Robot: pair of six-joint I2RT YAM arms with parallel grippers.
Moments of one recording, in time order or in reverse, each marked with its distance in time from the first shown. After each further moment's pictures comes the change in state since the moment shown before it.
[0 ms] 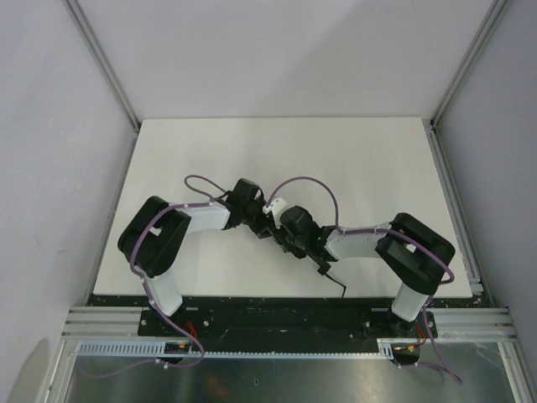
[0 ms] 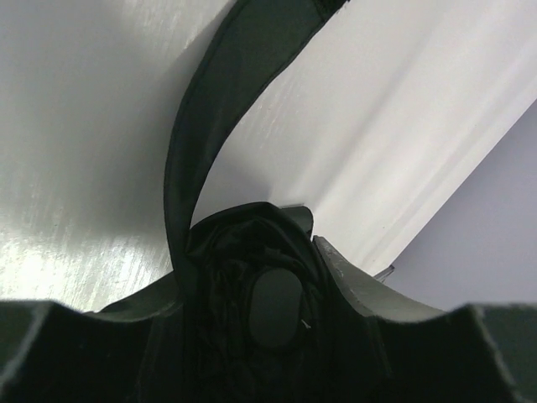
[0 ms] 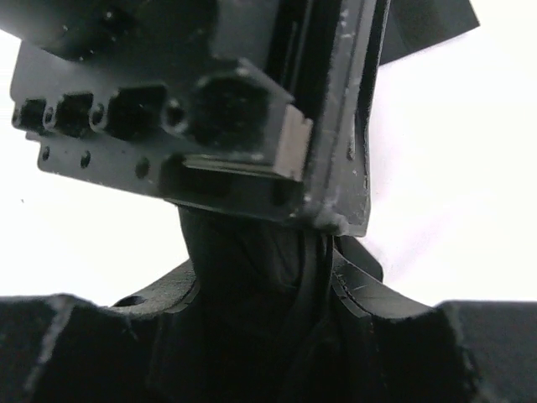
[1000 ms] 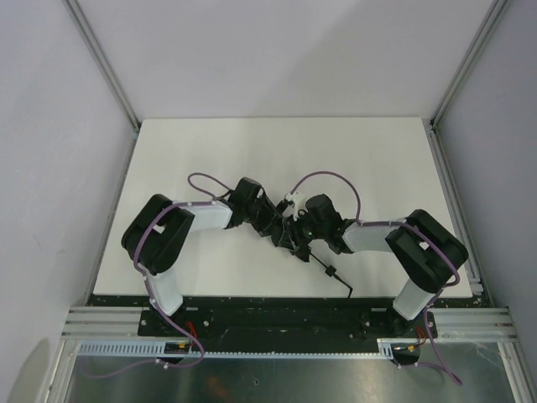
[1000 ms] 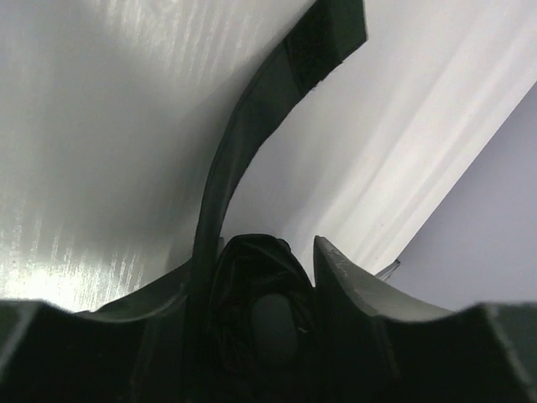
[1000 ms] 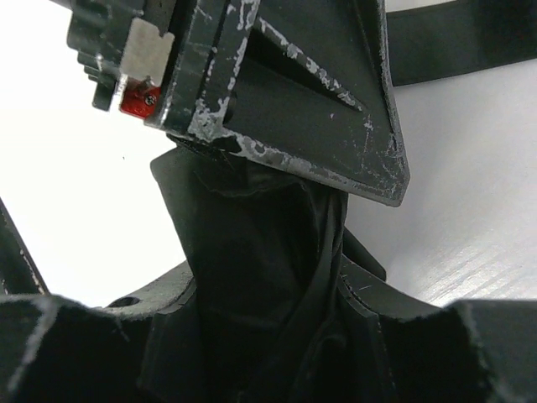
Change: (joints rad) left arm -0.012 0.036 0.024 0.044 0.013 0.024; right arm -0.235 -0.055 -0.111 0.104 -0.558 0.148
